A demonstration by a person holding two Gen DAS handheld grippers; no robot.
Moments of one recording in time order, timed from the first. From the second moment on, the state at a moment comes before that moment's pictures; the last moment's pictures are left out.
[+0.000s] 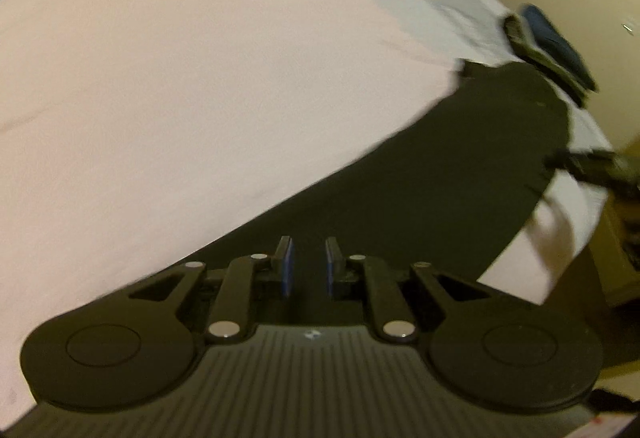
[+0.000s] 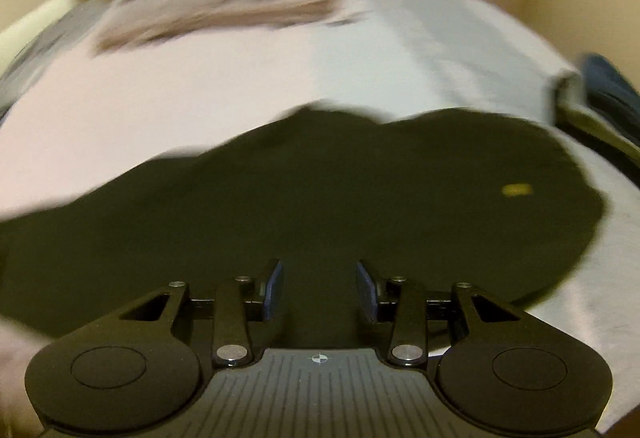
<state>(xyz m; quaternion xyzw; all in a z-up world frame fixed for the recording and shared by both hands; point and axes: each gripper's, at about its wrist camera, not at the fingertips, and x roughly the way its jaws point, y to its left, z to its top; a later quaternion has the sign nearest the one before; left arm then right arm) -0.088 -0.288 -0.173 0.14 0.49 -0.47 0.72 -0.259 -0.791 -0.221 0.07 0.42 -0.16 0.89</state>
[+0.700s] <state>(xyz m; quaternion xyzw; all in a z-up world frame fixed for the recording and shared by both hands) -0.165 -0.590 -0.234 0.24 0.48 -0.52 0.66 -0.314 -0.964 -0.256 0.14 0.43 -0.11 0.89</state>
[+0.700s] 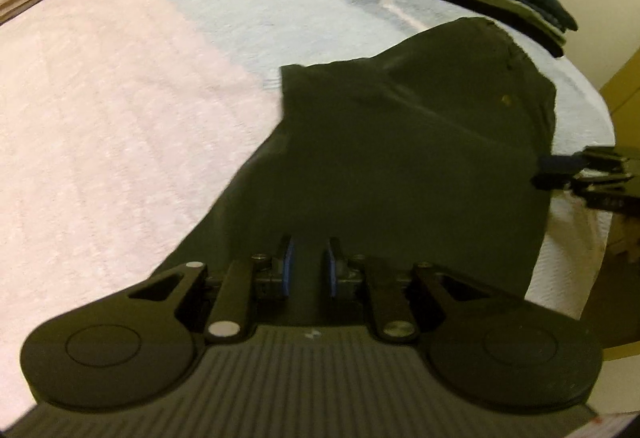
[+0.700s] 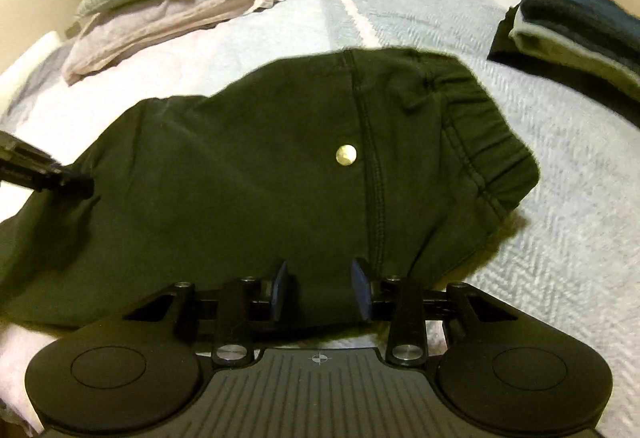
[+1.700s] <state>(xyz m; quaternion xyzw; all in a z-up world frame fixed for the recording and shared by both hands) -0.085 -0.188 -0.134 0.33 0.40 -0.56 0.65 -0.250 -0.415 -0.169 -0.01 0.43 -0.01 0.90</state>
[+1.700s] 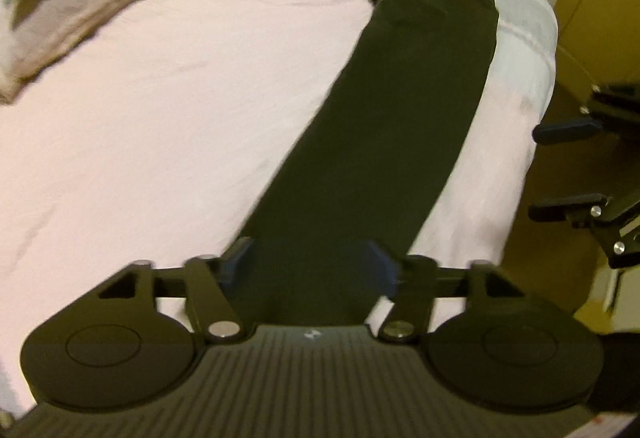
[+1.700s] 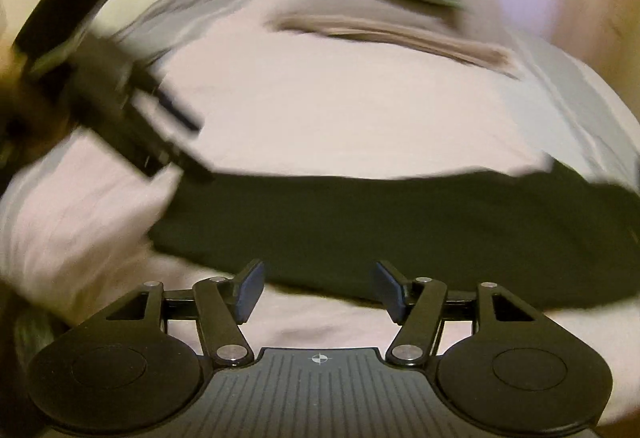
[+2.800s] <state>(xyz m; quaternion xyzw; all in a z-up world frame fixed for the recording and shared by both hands) 0.010 -0.087 -0.193 0.42 0.20 -0.67 0.58 -0.159 -0.300 -0.262 -0.20 0.37 -0.01 0.91</state>
